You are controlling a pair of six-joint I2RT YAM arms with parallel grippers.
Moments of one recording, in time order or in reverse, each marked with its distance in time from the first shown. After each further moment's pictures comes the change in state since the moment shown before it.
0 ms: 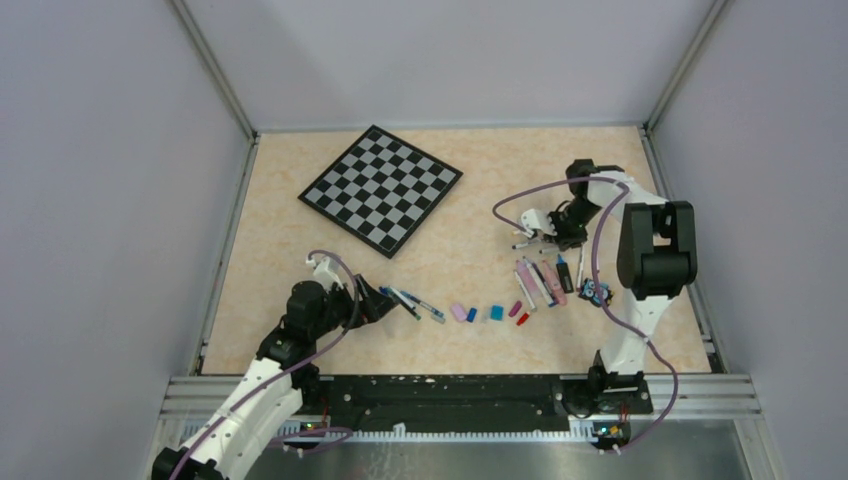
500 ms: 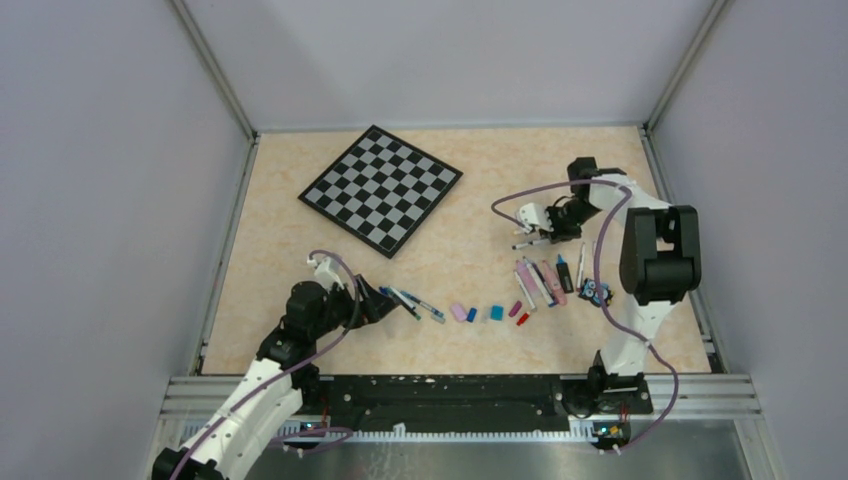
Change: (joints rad) left arm 0.000 -0.001 -0.002 0.007 0.015 -0.003; right arm 0.003 -0.032 -0.033 0.106 -0.091 0.011
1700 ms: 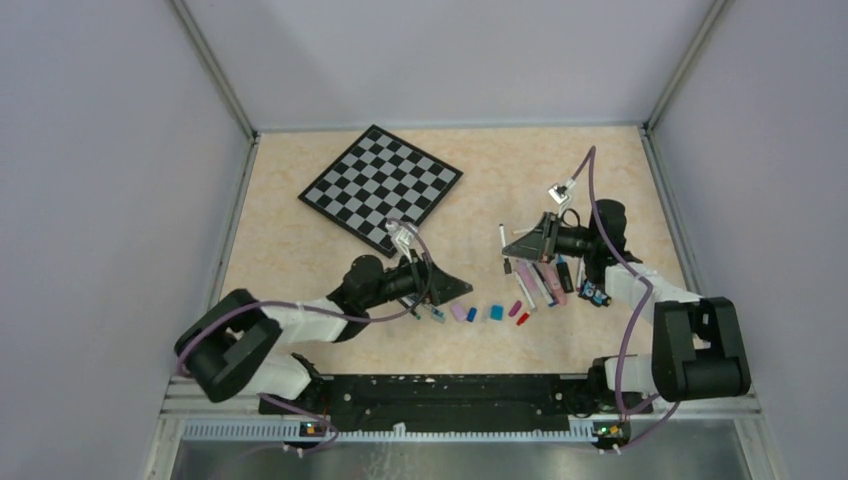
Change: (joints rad) left arm -0.411 0.780 0.203 1.001 0.076 -0.145; right arm 0.027 -0.611 -0.785 1.260 -0.707 2.282
